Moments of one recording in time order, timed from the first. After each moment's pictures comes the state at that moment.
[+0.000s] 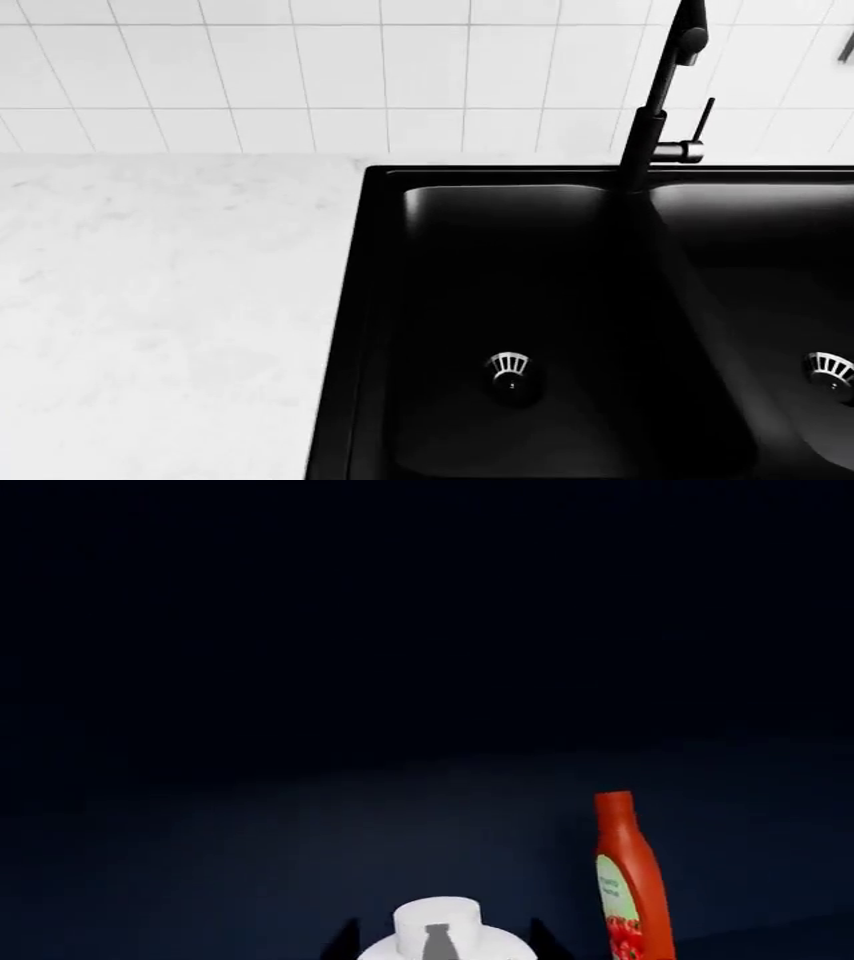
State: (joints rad) left arm -2.31 -0.06 0.05 -1.27 0.02 -0.51 0.23; right arm 2.36 0.02 -0.12 1.31 -0.08 0.60 -0.28
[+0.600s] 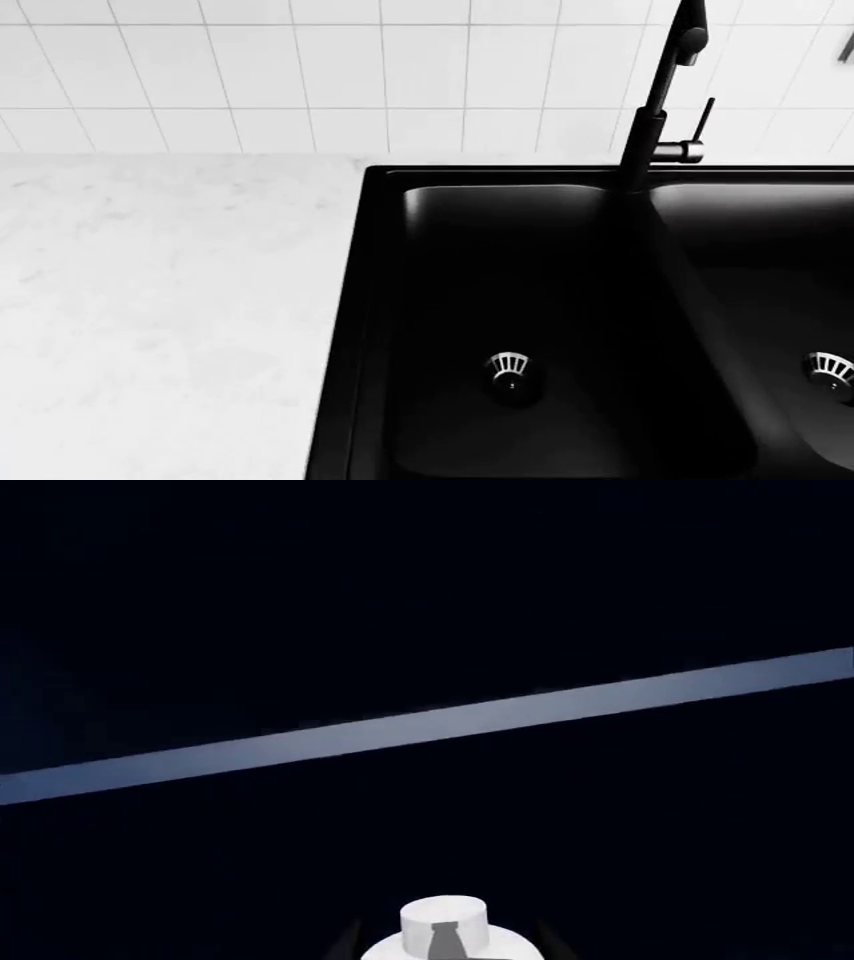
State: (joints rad) left arm -2.34 -0.07 0.04 -1.22 0.10 -0.23 0.13; right arm 2.32 0.02 -0.18 1.31 0.00 0.62 -0.28
